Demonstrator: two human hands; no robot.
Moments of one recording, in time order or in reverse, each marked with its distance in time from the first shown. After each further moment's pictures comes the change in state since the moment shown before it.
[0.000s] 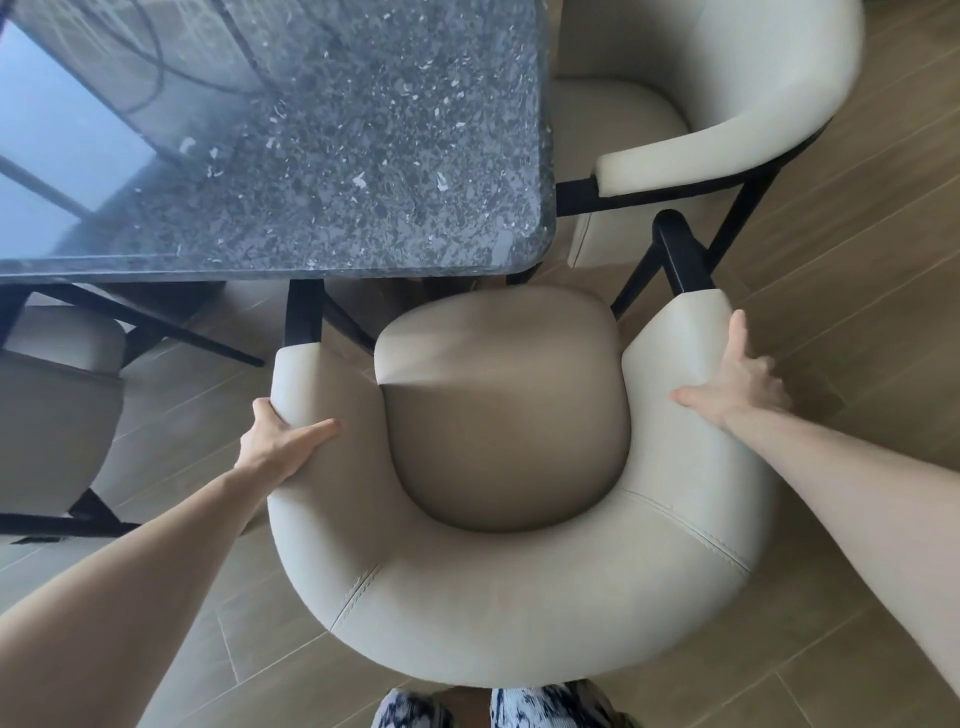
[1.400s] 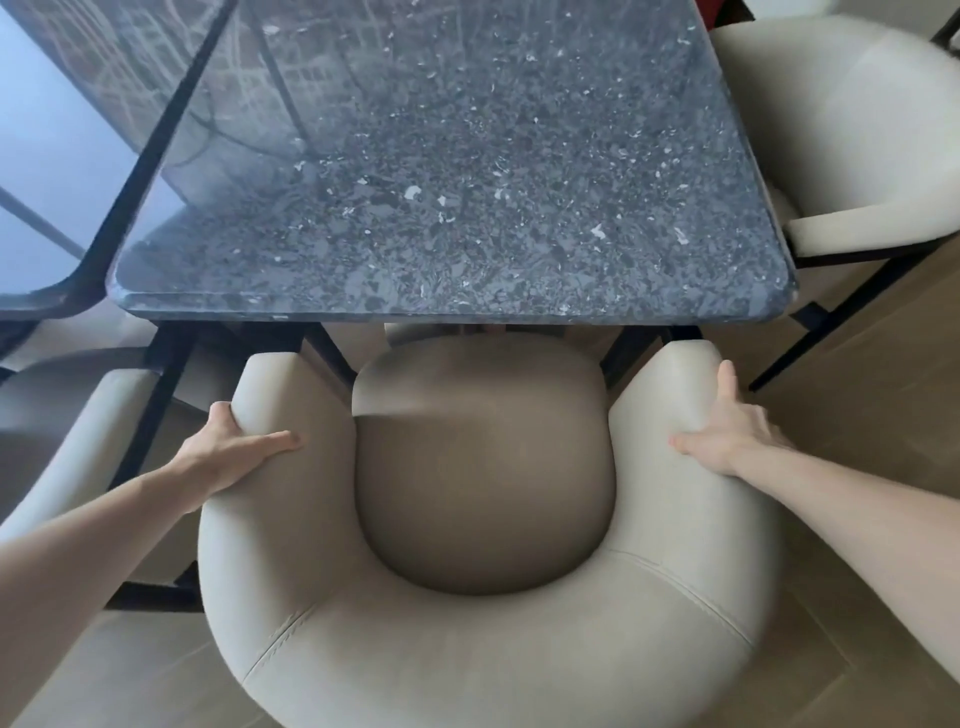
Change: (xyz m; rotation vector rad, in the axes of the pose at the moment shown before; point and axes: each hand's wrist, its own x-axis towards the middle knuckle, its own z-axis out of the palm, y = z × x) left_hand 0.207 -0.129 -0.255 0.097 -0.052 0.082; right_hand -0.157 -0.273 0.075 -0.006 -0.072 0.024
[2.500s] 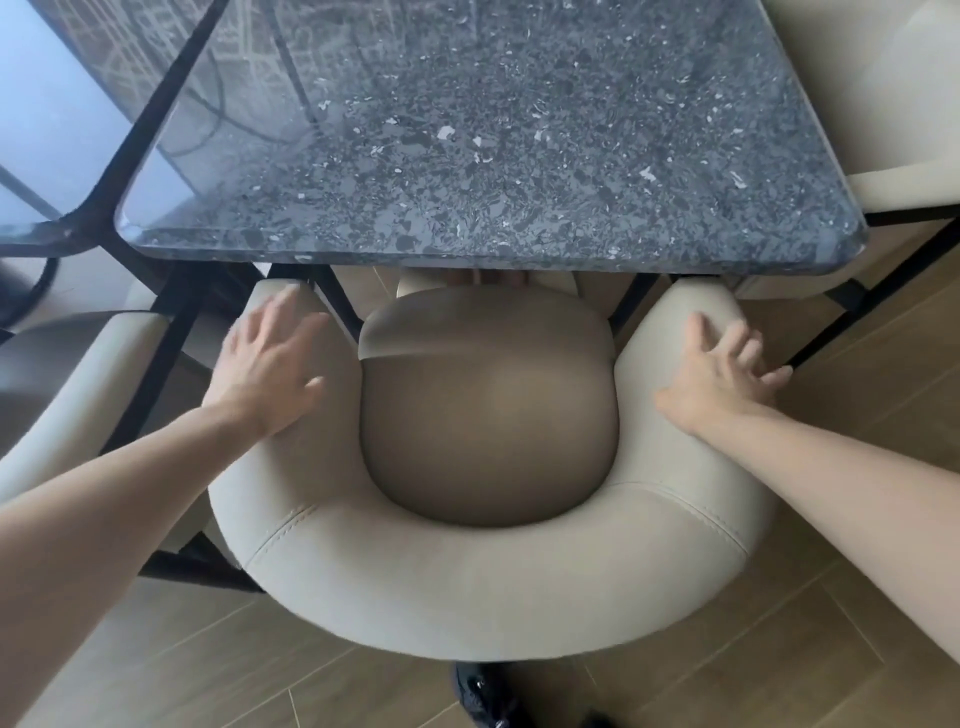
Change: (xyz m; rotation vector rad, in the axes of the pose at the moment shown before) left_hand 0.024 -0.003 0.022 0.583 0.414 0.759; right_hand -0.031 -0.071 0.059 -0.226 0.238 -0.120
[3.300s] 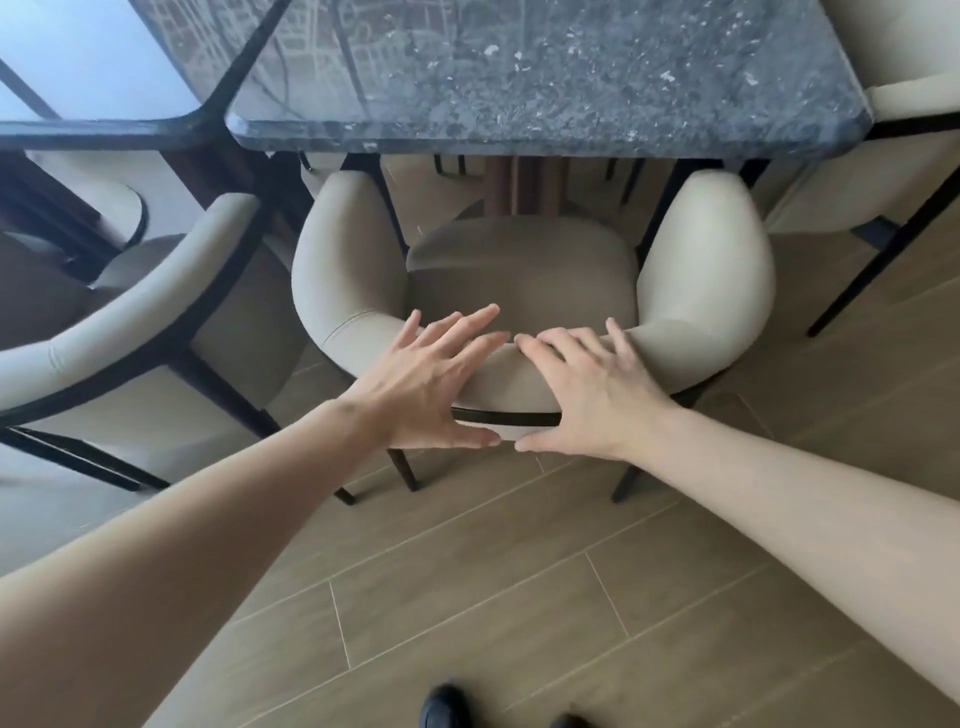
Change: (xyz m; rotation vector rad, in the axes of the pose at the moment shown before) left_hand -0.206 0.123 0.000 -0.030 -0.088 0.484; right_hand -0.214 0.006 0.065 -0.106 0.156 -0.971
